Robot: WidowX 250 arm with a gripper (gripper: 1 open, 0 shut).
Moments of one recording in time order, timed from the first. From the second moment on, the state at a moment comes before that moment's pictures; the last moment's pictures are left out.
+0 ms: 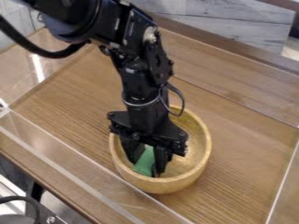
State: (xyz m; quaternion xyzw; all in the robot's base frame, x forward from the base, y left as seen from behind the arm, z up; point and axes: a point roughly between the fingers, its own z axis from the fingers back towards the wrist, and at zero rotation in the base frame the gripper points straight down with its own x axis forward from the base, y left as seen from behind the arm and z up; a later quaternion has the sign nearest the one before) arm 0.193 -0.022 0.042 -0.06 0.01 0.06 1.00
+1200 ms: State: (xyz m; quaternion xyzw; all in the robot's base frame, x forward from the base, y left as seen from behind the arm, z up) arm 0.189 -0.024 0.055 -0.08 0.04 0.07 0.99
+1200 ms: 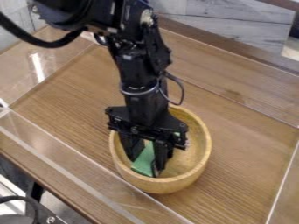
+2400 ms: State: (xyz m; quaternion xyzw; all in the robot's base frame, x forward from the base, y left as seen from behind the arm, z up) arm 0.190 -0.023 0.067 -0.11 0.05 0.08 0.99
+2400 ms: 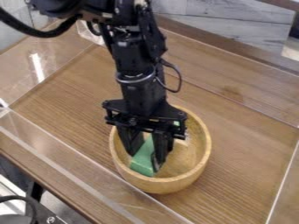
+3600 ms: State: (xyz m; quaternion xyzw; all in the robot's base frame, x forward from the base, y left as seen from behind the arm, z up) arm 0.192 -0.021 0.087 -0.14 0.05 0.08 0.99
